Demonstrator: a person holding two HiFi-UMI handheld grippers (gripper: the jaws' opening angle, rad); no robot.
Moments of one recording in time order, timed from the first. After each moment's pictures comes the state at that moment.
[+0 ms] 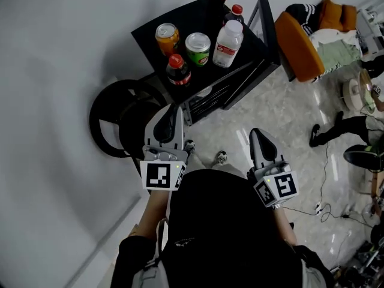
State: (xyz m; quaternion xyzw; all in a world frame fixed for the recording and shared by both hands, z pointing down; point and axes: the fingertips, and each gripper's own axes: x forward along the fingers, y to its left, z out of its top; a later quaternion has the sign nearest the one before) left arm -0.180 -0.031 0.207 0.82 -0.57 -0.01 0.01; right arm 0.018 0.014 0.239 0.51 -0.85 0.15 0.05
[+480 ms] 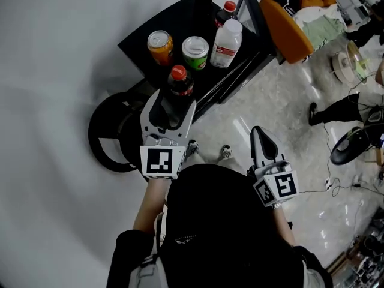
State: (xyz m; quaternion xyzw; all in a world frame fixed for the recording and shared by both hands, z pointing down) left arm -0.190 -0.099 0.230 0.88 -0.48 0.04 0.02; right arm -0.009 0.005 0.245 0.59 -0.79 0.15 0.05
